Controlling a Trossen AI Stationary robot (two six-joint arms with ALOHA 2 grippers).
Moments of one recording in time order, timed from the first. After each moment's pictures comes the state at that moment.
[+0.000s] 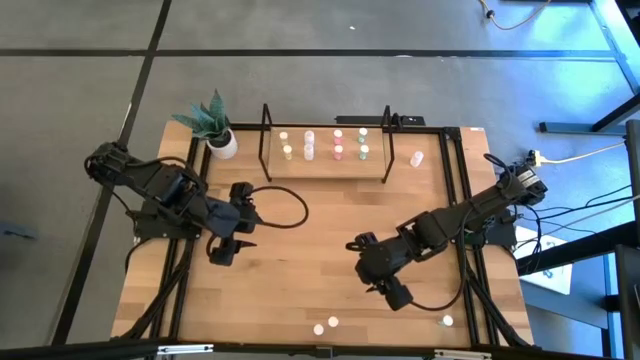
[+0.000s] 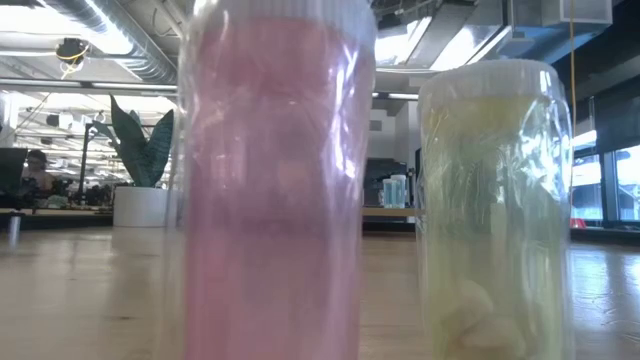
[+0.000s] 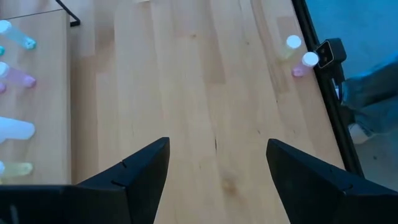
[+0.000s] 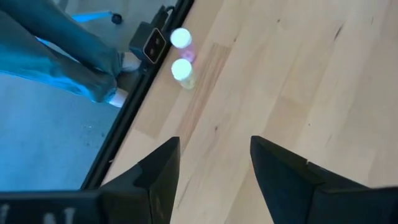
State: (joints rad) left arm -0.45 1.30 1.58 -1.24 -0.22 -0.25; right arm 0.48 1.61 1.45 -0.81 -0.12 0.10
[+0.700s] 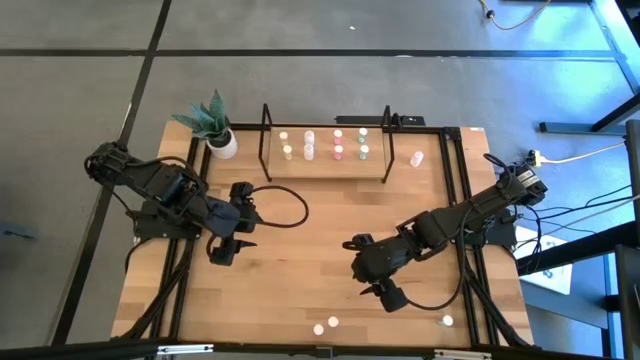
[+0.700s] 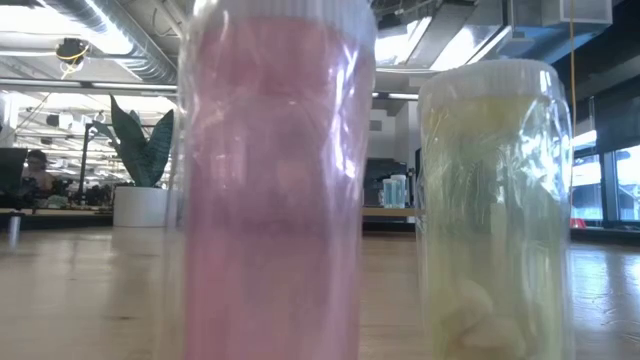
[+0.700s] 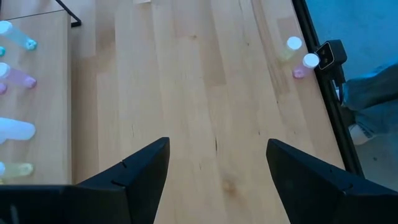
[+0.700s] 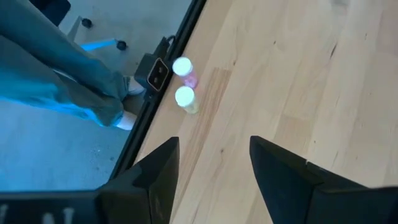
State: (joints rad) left arm -0.45 1.30 1.58 -1.24 -0.22 -0.25; right arm 0.48 1.61 1.45 -0.73 -0.12 0.18
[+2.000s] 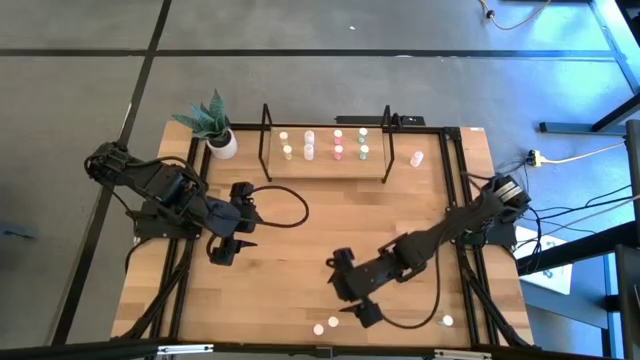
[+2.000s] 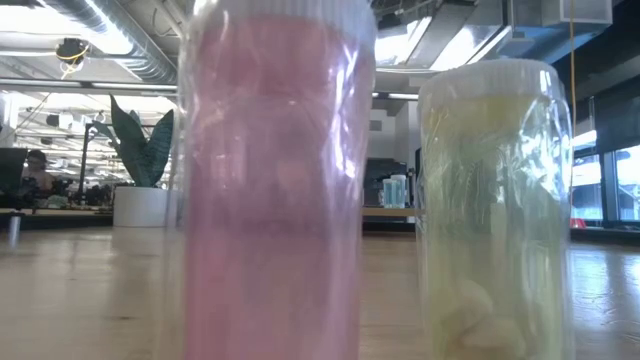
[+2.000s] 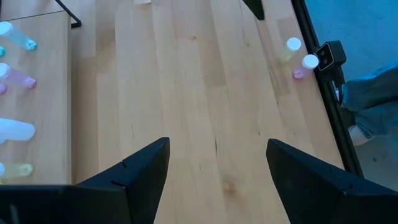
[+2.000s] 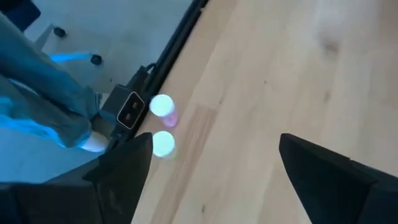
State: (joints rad) left arm -0.45 1.30 1.58 -1.24 -0.22 -0.25; right arm 0.52 1.77 1.45 -0.47 0.03 0.12
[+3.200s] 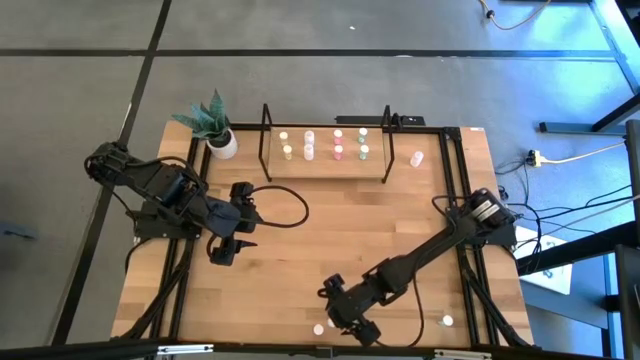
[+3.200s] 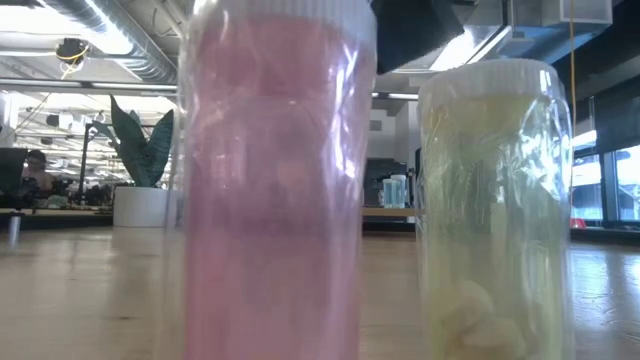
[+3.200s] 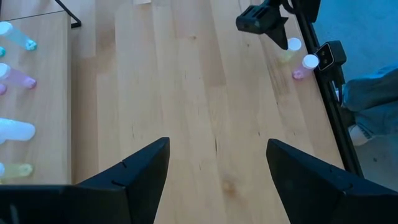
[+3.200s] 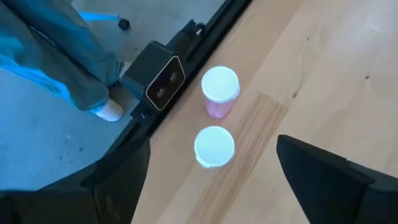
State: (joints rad) left arm -0.45 1.30 1.58 -1.24 -0.22 -0.25; right arm 0.58 1.99 1.45 -0.34 -0.09 0.02
